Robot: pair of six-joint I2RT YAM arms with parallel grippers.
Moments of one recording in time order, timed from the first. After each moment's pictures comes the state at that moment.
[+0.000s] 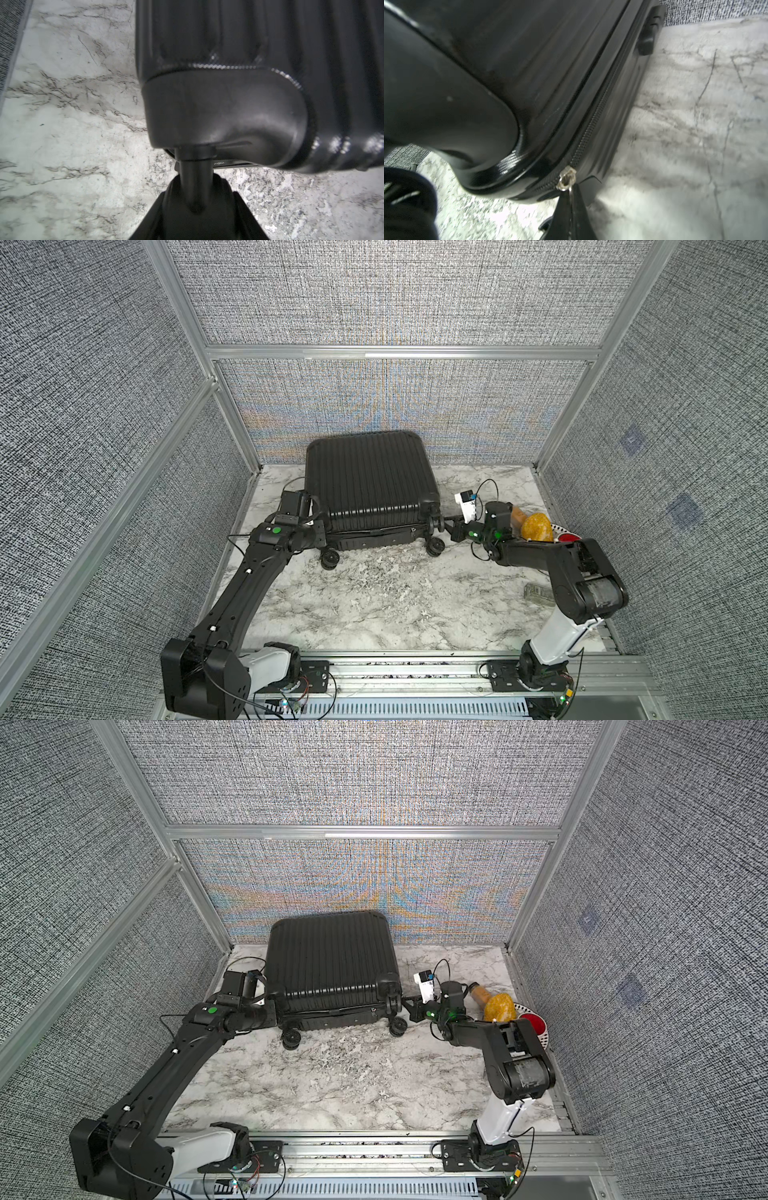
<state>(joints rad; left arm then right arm) -0.23 1.24 1.08 -0.79 -0.03 -0.29 0.20 1.70 0.71 0.54 -0.62 0.23</state>
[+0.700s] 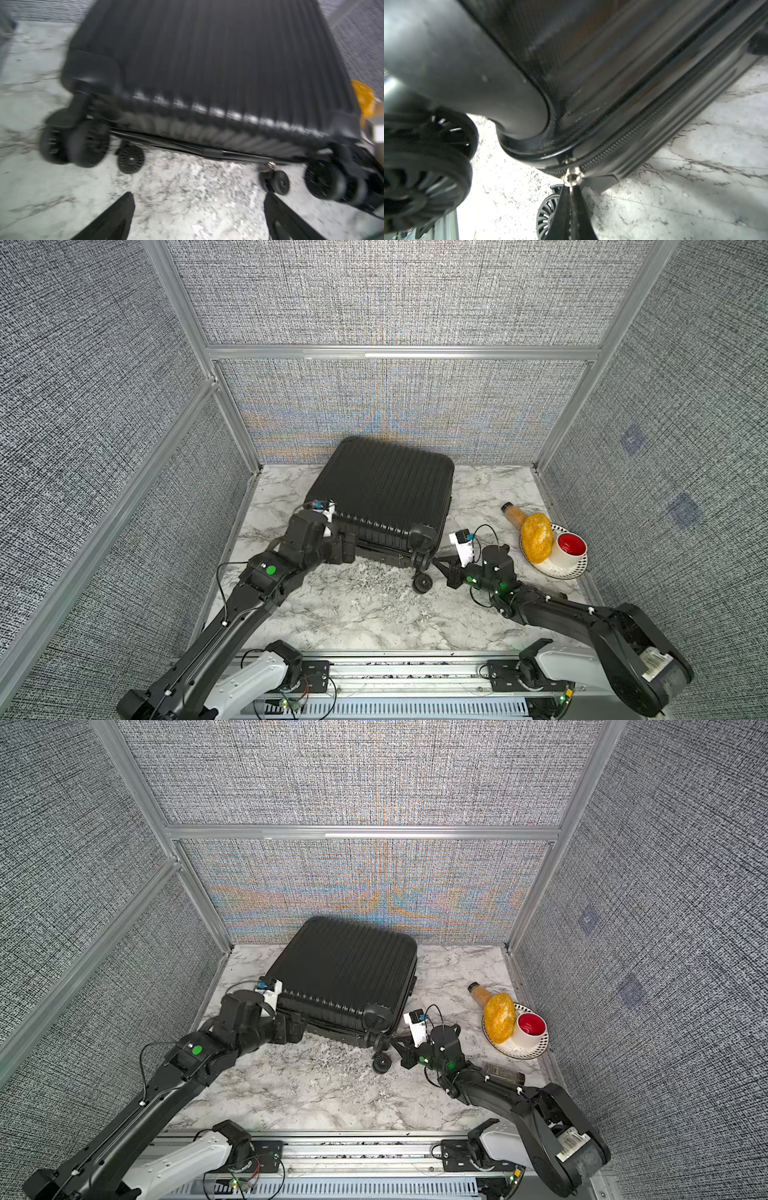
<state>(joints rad) -0.66 0.94 0.99 -0.74 -0.10 -0.38 0.50 1.24 0.32 0.53 -0.41 0.34</state>
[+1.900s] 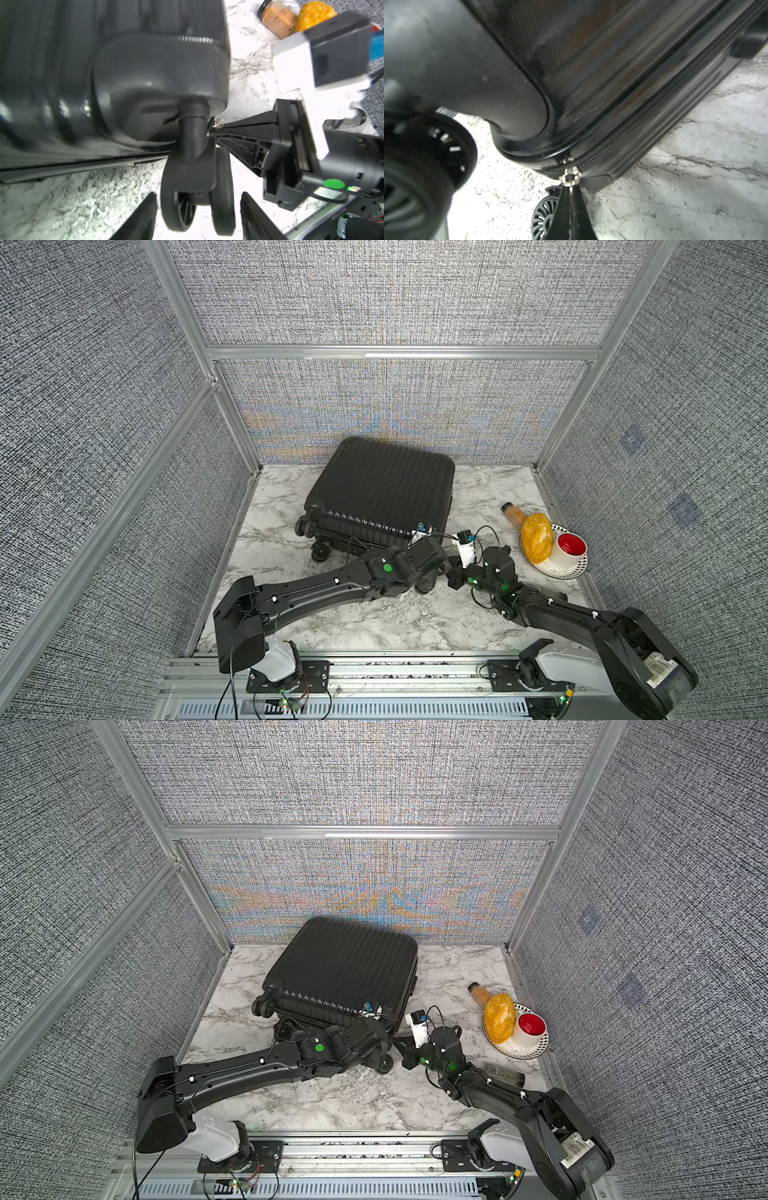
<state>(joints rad) -1.18 1.54 1.26 -0.64 -0.34 -0.68 0.50 1.21 0.31 0.51 -0.37 0.32</state>
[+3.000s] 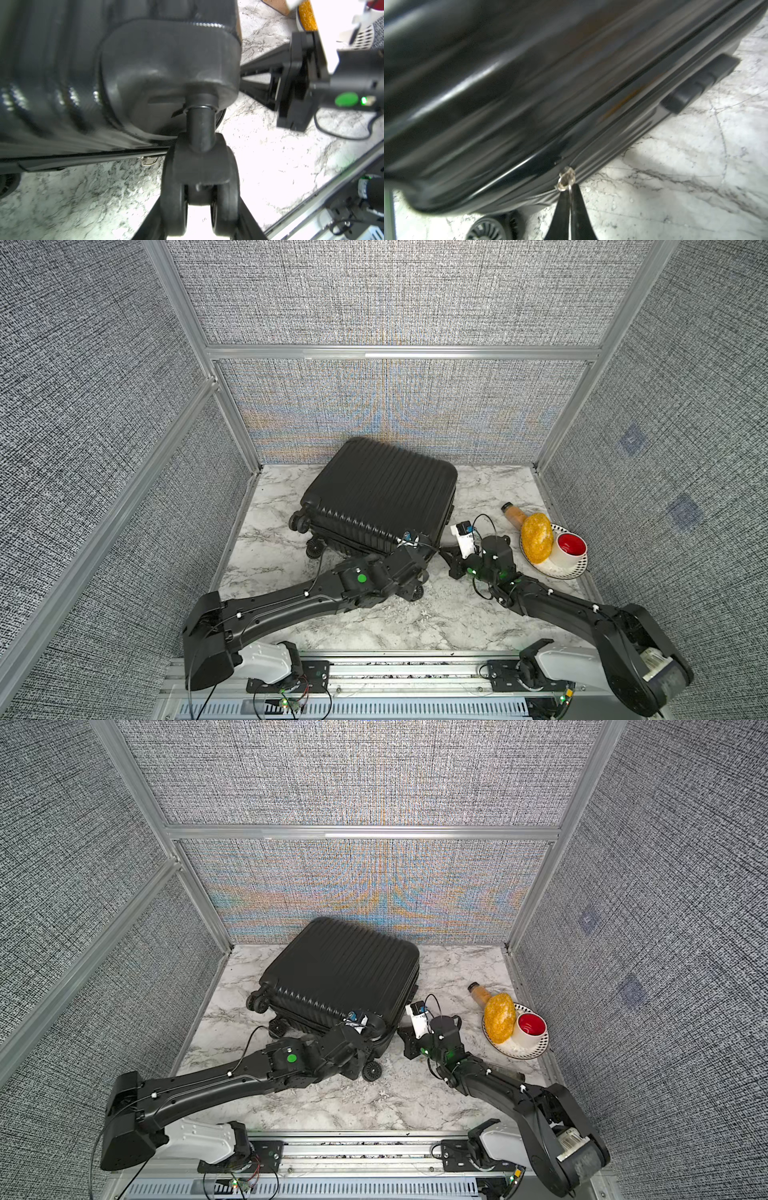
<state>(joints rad) -1.17 1.31 1.08 -0.67 -0.31 -0.55 0.43 1.26 0.43 0.37 -0.28 0.17</state>
